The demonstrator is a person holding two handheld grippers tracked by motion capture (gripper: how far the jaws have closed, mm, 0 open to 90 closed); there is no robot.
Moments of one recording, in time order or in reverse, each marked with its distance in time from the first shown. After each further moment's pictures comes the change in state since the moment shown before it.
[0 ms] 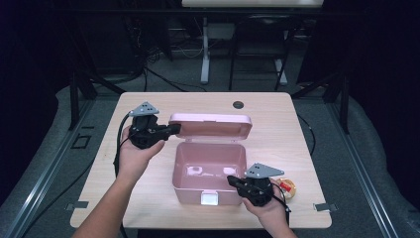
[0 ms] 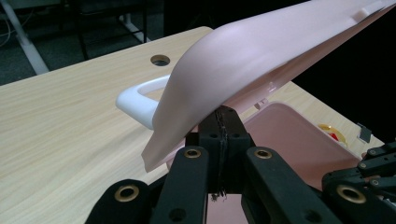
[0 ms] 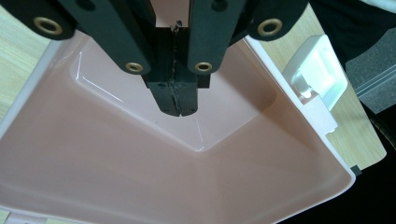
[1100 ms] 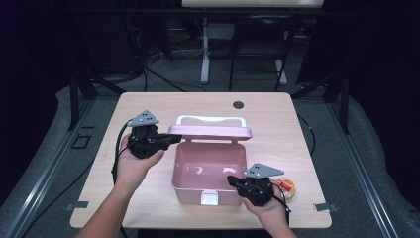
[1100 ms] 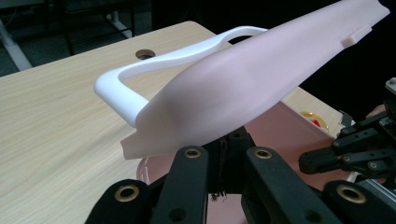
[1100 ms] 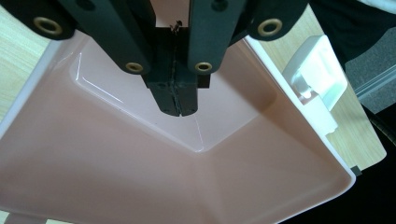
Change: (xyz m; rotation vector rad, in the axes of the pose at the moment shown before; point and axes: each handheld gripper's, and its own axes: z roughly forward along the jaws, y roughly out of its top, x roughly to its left) left arm -0.016 -0.012 -0.010 0.007 -0.039 0.020; right arm 0.000 0.000 0.000 0.004 0.001 0.005
